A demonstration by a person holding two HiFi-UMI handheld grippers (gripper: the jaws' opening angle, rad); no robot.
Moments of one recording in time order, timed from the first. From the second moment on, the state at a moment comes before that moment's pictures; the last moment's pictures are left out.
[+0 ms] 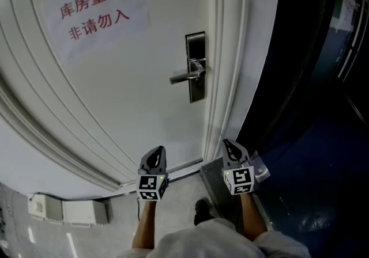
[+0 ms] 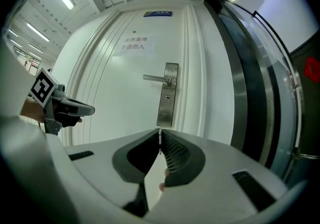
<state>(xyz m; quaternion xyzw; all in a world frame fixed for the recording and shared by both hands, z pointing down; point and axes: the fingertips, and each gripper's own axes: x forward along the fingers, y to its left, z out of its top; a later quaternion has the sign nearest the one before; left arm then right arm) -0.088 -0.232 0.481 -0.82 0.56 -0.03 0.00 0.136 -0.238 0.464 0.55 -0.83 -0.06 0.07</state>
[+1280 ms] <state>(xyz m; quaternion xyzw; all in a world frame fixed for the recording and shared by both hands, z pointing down) -0.084 -0.386 0.473 -0.84 0.55 -0.05 0.01 0.095 -0.399 0.471 0.52 -0.85 -0.05 0.09</state>
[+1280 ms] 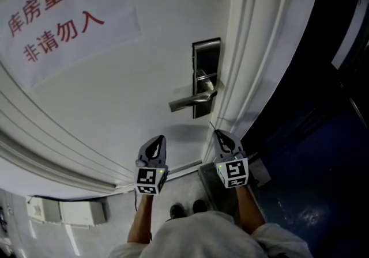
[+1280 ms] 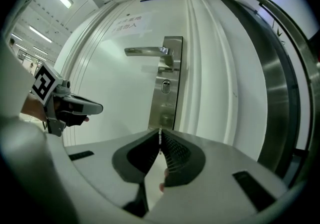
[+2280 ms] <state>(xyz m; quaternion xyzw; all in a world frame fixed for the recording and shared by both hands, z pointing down) -0.093 -0.380 0.470 -0.85 0.53 -0.03 0.01 0.073 -0.411 0.397 0.45 -0.66 -0.48 0.35</state>
